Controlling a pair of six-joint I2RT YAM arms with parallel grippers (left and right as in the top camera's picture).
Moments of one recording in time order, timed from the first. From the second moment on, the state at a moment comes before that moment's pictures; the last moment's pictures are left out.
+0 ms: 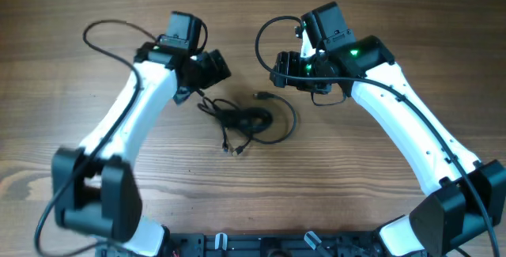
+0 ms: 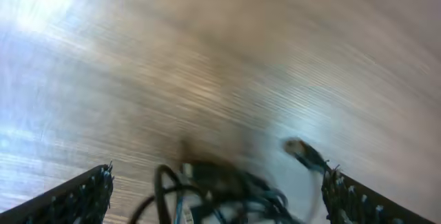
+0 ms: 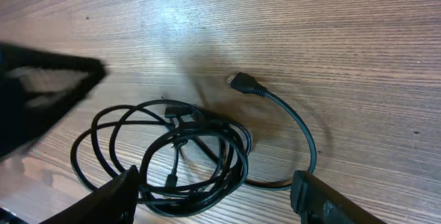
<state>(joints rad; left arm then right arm) -0.24 1.74 1.32 -0.82 0.10 -0.67 0.44 1.67 1.47 -0.91 -0.26 0.53</state>
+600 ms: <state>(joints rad) -0.57 1.71 1.36 -1.10 0.40 -0.31 0.21 1.67 1.47 -0.93 -0.23 0.49</state>
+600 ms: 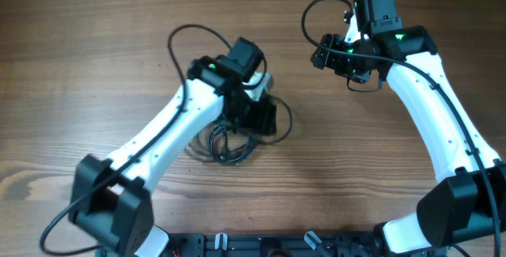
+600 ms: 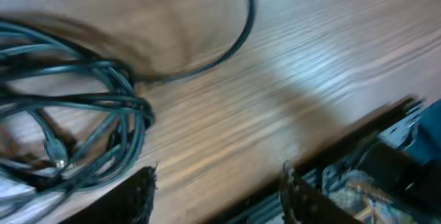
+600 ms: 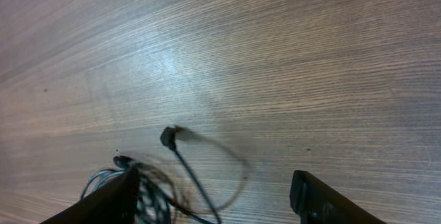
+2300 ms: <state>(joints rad) -0.58 1.73 1.40 -1.00 0.19 -0.43 0.21 1.67 1.47 -0.95 -0.27 0.41</state>
